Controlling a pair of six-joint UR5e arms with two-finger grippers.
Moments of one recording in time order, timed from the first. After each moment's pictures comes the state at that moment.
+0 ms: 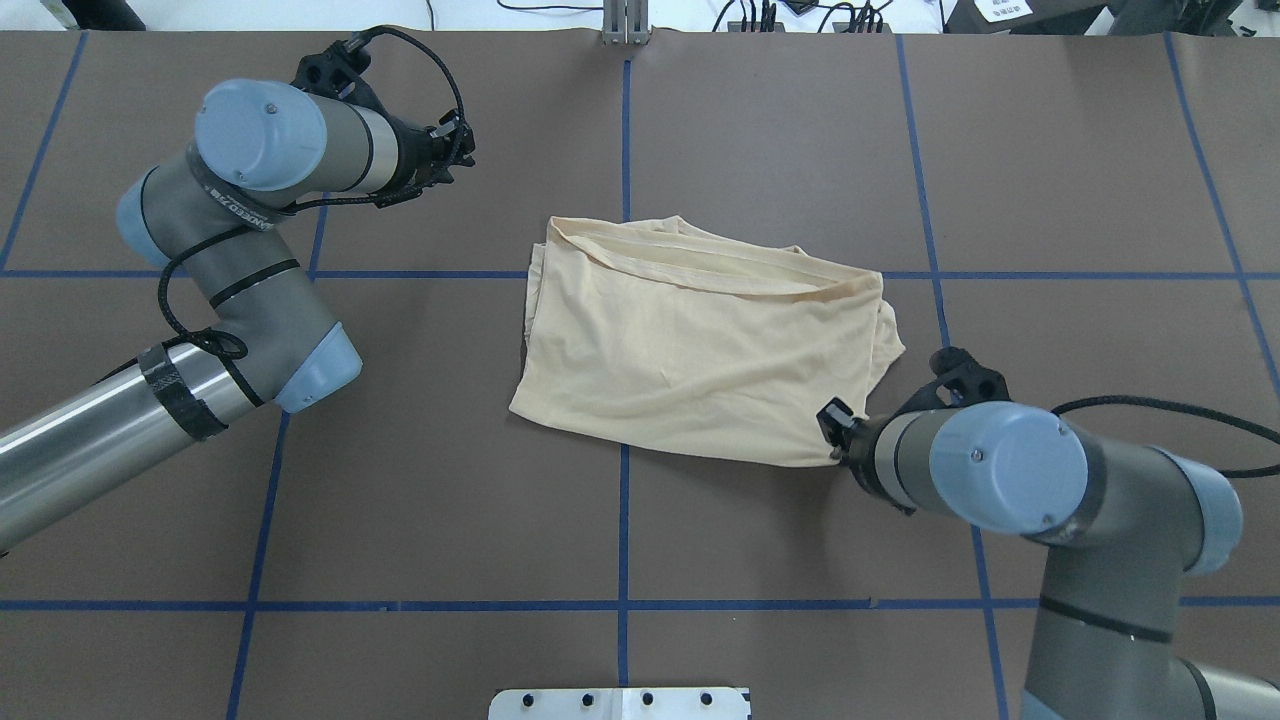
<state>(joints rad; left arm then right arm) -0.78 -2.19 -1.42 -2.26 -1.72 -1.68 0.32 -1.40 2.11 -1.46 1.59 2.15</state>
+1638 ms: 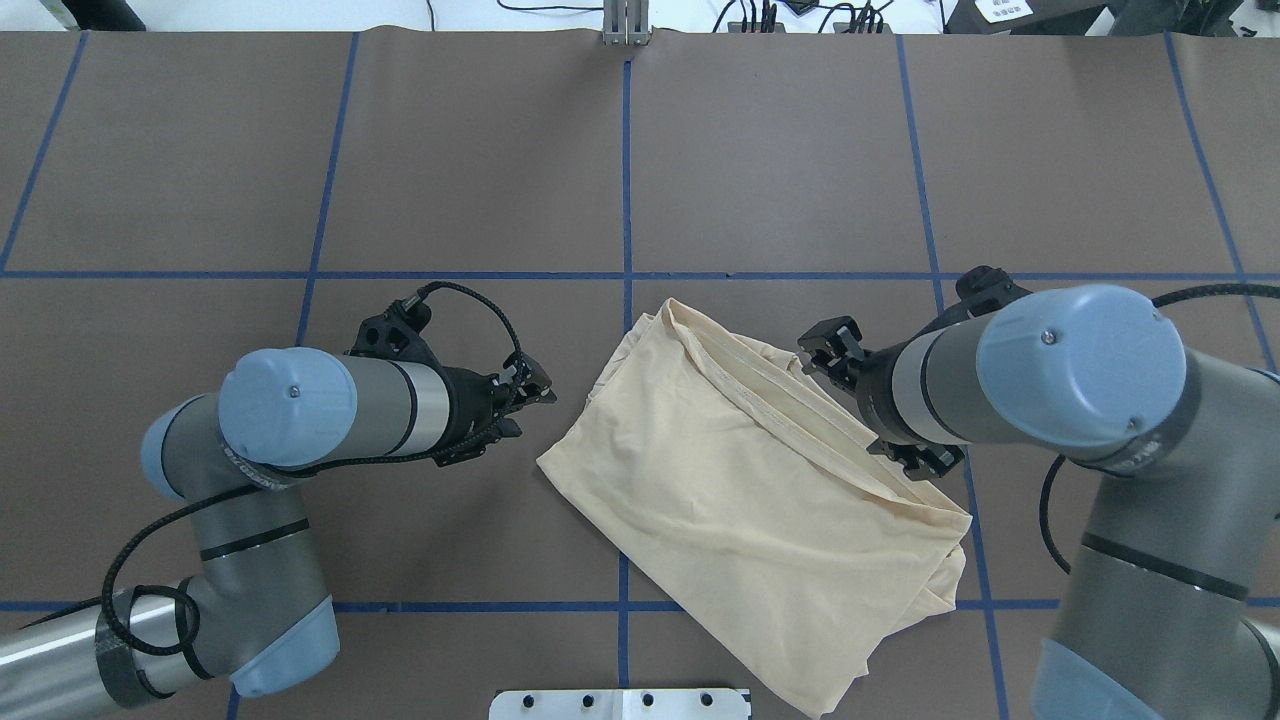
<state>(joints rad) -0.42 -1.98 -1.75 -2.21 -1.69 -2.01 0.51 -1.25 2.20 -1.66 1.72 2.12</state>
